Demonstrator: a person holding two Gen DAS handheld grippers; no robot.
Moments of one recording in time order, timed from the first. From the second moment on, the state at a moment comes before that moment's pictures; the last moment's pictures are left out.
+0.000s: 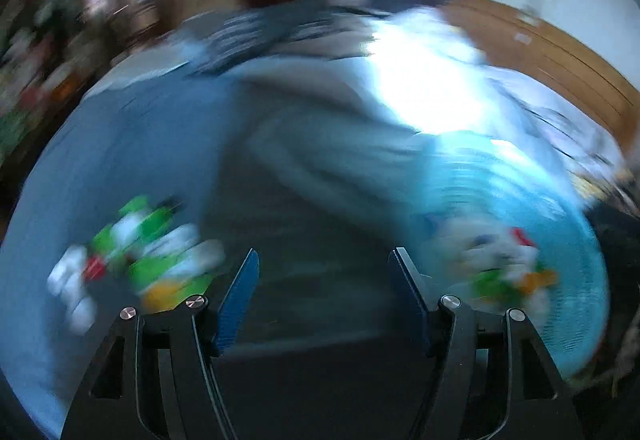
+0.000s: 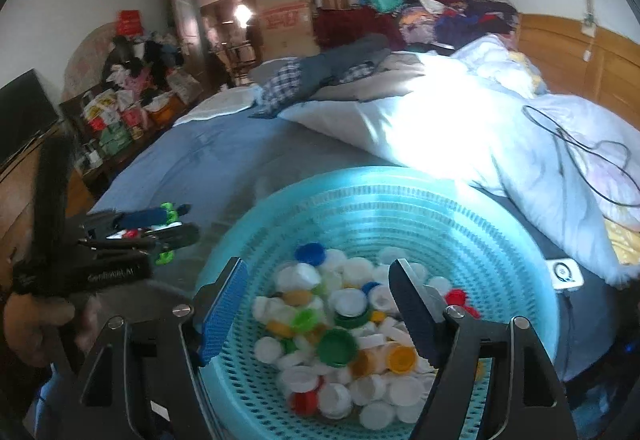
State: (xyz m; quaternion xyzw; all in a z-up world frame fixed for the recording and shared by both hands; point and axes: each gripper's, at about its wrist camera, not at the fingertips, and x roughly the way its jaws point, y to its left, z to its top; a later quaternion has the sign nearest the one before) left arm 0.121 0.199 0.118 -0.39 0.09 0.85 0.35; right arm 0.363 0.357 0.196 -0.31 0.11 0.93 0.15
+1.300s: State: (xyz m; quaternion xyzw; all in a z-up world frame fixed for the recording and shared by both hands) left arm 0.029 0.001 0.036 -0.44 -0.03 0.87 0.19; right arm 0.103 0.210 0.057 -0.45 0.00 0.89 0.03
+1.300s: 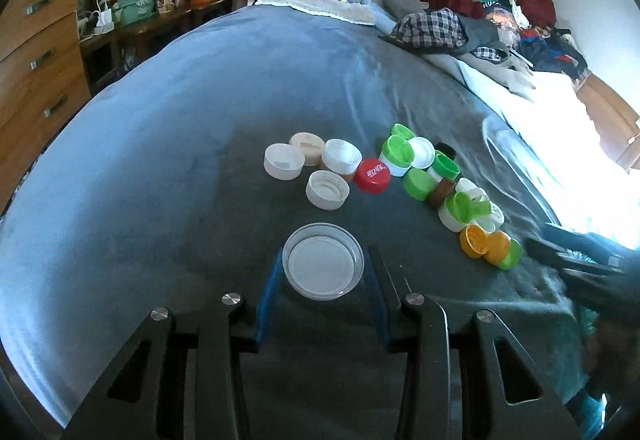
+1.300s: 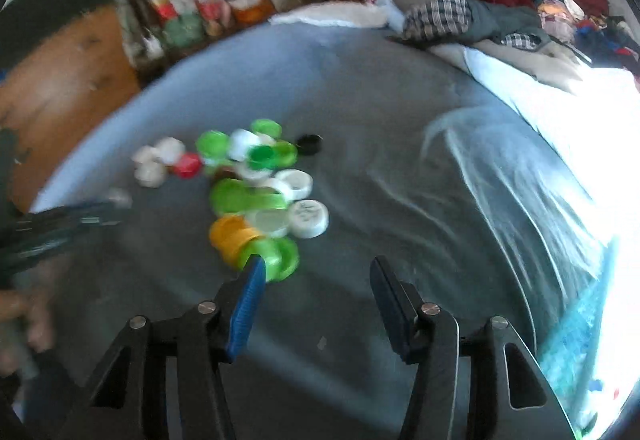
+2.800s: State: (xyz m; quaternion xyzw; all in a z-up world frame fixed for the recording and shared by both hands) left arm 0.052 0.012 0.084 -0.40 -0.03 0.88 0.25; right arm 0.125 0.192 0.112 -0.40 0.07 0.91 -0.06
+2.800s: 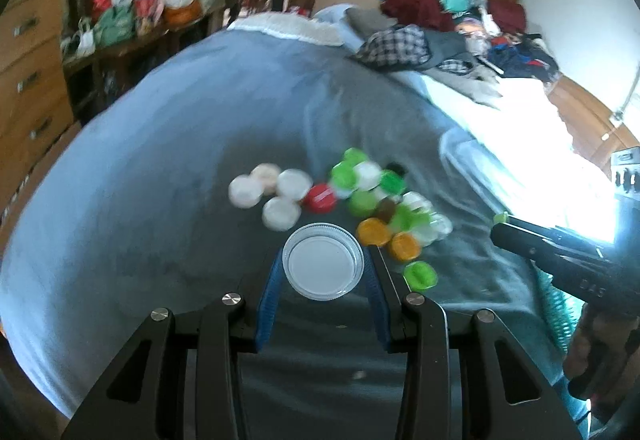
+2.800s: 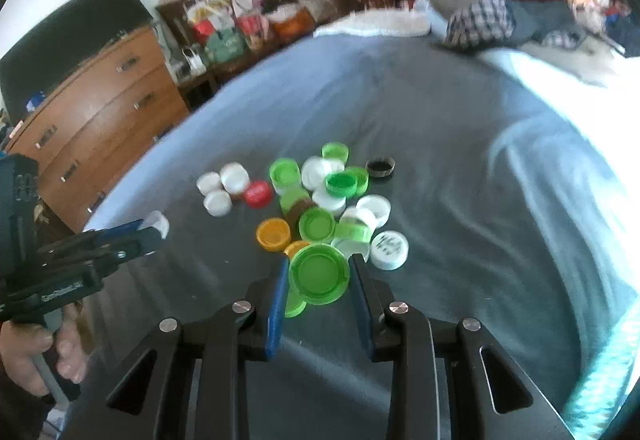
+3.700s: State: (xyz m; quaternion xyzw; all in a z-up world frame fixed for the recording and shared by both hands) left arm 0.152 0.242 0.186 -0.36 0.07 0.82 0.43; right arm 0.336 0.376 0.211 -0.30 0.10 0.93 0.16
